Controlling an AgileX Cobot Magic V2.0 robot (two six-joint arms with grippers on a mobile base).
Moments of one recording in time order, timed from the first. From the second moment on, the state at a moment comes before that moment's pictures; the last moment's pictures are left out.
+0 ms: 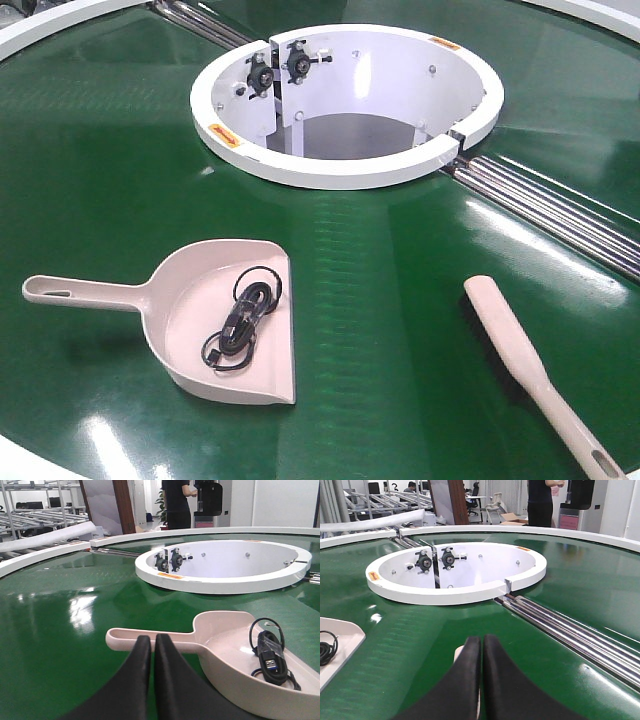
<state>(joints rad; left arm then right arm) -0.14 -0.01 0.03 0.02 0.08 0.09 0.11 0.00 -0.21 0.02 0.38 -0.03</state>
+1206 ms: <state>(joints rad) -0.14 -0.01 0.03 0.02 0.08 0.09 0.02 0.00 -0.20 0.02 0.41 -0.03</state>
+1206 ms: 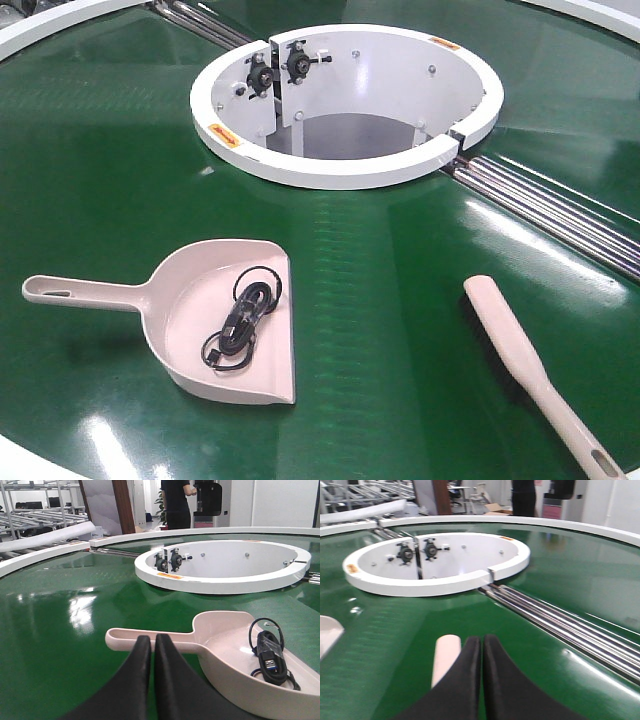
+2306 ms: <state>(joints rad) -0.14 -0.01 0.03 0.02 0.08 0.09 -0.02 -0.01 0.03 -0.02 0.13 0.08</state>
